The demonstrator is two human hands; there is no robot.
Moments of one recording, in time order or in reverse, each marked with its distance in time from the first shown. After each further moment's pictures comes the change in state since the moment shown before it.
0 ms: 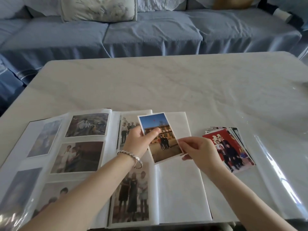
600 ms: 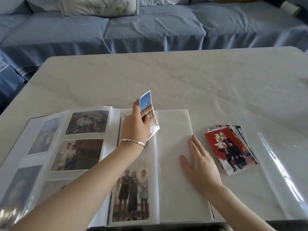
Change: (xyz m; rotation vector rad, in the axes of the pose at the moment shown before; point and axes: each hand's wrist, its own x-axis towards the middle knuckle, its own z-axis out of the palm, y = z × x) left_hand 0.034 -0.001 0.003 0.516 0.404 0.300; right_hand -0.016 0.059 0.008 -0.757 0.050 -0.066
